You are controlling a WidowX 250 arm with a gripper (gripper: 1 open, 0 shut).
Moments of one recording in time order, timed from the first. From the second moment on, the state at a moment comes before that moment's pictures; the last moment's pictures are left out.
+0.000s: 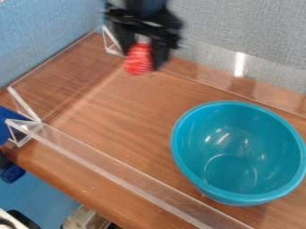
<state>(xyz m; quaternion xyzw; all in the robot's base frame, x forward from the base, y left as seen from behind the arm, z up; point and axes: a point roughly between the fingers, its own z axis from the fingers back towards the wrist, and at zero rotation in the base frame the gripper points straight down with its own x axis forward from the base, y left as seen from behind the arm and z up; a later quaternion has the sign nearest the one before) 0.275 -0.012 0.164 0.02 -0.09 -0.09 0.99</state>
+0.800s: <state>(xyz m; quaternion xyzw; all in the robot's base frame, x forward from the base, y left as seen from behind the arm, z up) 0.302 -0.004 0.156 0.02 -0.08 -0.09 0.99</state>
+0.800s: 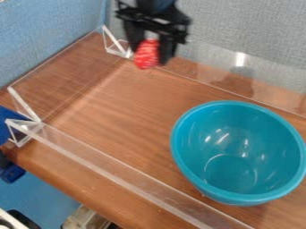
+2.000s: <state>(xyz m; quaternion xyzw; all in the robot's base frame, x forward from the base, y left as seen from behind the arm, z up) 0.397 0.013 0.070 0.02 -0.02 -0.09 1.00</state>
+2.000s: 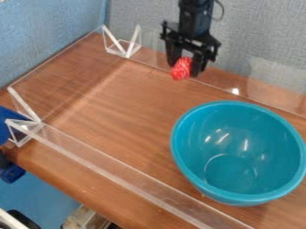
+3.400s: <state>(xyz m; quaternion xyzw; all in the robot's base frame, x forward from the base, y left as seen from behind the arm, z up) 0.411 0.021 0.041 0.02 -0.03 -0.11 0.99</state>
